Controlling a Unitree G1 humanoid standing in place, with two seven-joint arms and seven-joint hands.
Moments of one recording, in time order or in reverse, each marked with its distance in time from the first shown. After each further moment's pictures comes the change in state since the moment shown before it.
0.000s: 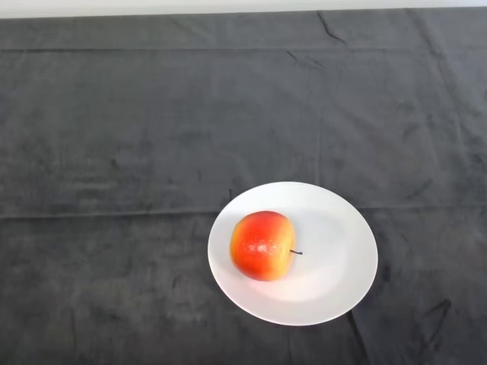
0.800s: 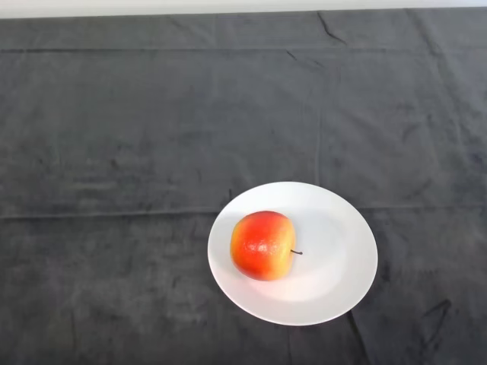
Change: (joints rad) left arm 0.000 0.000 0.040 0.000 0.048 0.001 0.014; right arm 0.000 0.000 0.000 0.000 0.000 0.000 0.000
